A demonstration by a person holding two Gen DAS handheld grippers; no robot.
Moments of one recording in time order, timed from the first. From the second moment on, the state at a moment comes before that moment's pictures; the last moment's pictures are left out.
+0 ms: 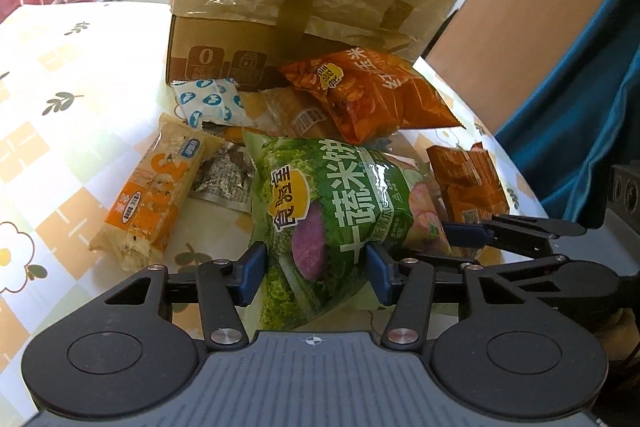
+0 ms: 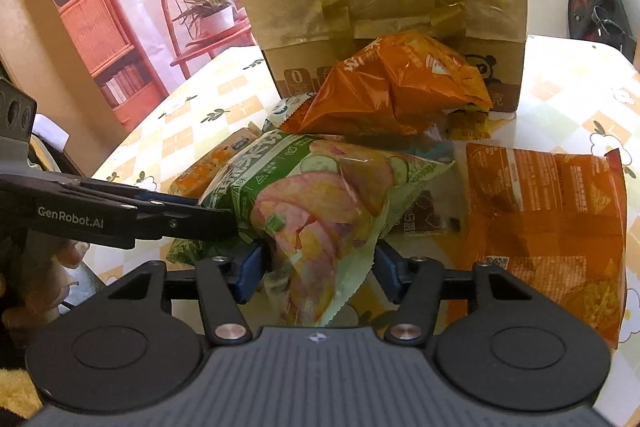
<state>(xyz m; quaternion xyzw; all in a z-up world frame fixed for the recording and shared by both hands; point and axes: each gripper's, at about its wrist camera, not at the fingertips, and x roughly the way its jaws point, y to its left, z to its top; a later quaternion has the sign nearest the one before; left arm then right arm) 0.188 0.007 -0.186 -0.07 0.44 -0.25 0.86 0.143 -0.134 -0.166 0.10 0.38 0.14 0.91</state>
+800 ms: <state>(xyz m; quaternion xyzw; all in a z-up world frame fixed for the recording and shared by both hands) 0.144 0.021 -0.147 -0.07 0.38 -0.25 0.89 0.107 -0.124 -0.133 0.09 0.33 0.15 0.93</state>
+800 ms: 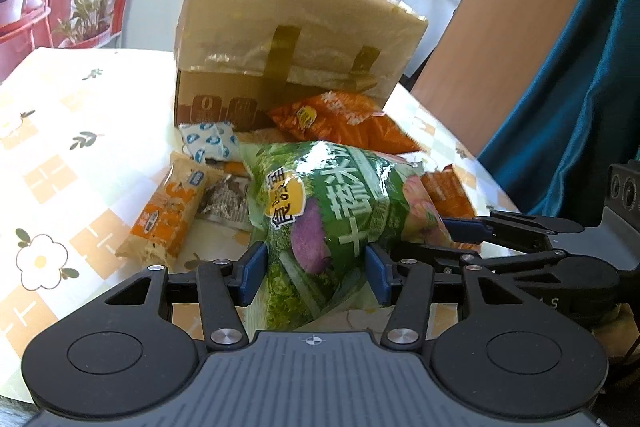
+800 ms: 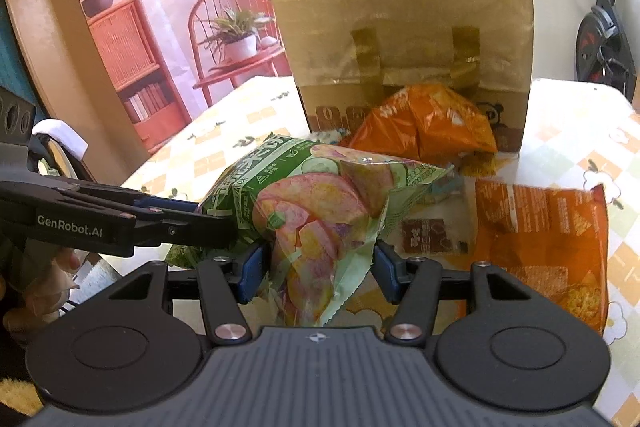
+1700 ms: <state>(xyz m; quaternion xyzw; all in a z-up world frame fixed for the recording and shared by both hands) 0.220 -0.004 -0.022 -0.05 0.23 -0.26 0.94 0.180 -0.159 -0.005 0.08 0.16 0.17 0.97</state>
